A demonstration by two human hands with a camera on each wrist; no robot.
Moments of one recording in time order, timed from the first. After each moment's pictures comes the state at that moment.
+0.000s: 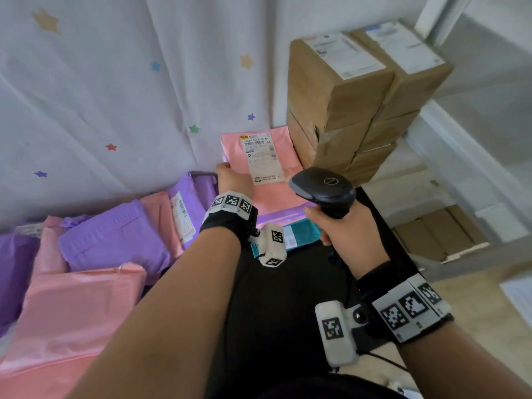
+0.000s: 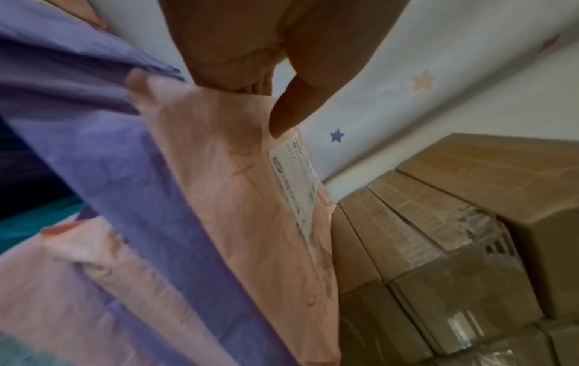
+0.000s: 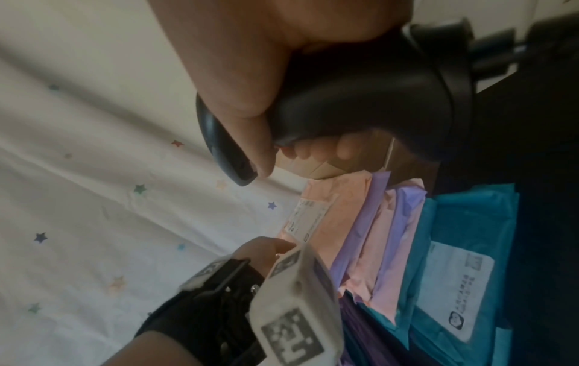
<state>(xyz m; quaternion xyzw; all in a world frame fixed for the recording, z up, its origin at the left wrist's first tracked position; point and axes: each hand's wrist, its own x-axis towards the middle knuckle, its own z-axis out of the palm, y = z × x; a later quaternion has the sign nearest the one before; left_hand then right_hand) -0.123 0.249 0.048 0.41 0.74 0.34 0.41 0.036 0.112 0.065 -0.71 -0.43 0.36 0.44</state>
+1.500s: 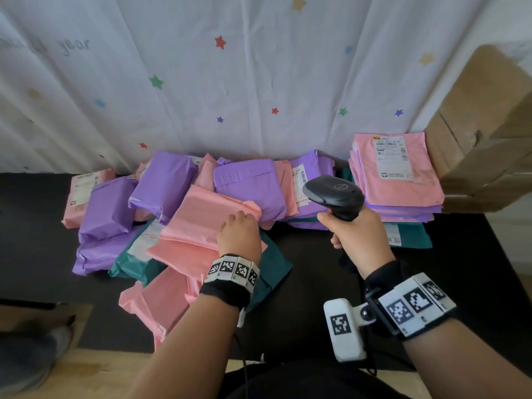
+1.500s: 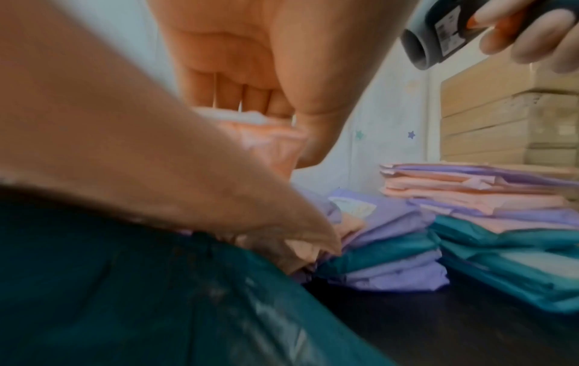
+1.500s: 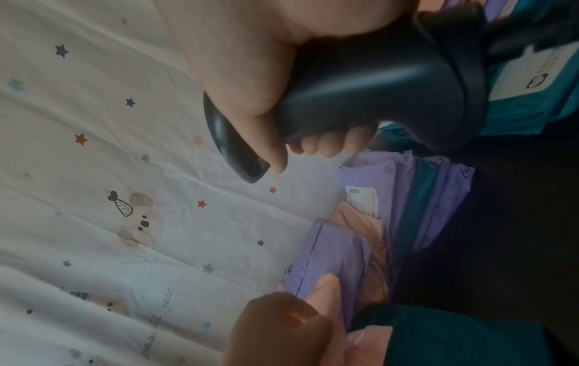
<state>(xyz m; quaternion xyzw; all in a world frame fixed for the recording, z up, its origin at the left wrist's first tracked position) -0.340 0.053 0.020 0.60 0.80 -0.02 0.02 -0.143 0.074 0.060 -0.61 -0.53 0.44 0.39</state>
